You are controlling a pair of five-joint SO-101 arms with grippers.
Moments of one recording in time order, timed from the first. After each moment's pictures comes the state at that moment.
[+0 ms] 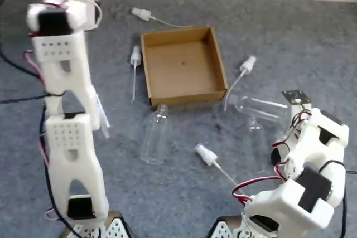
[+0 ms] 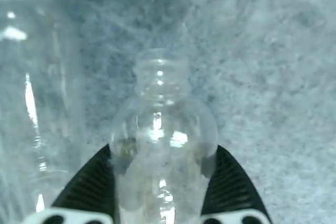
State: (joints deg) left arm -10.6 44.9 -92.3 93.4 -2.2; right arm 29.4 2.4 36.1 60.4 46.2
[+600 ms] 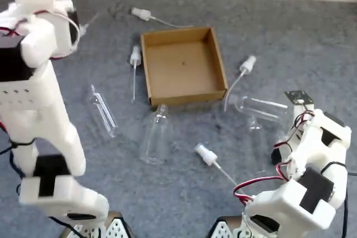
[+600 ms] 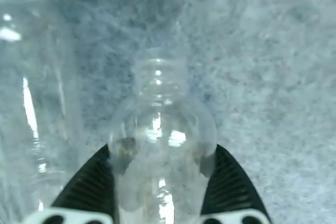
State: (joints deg) left arm -10.5 3.0 -60.5 101.8 0.5; right arm 31.1 2.4 36.1 60.3 45.8
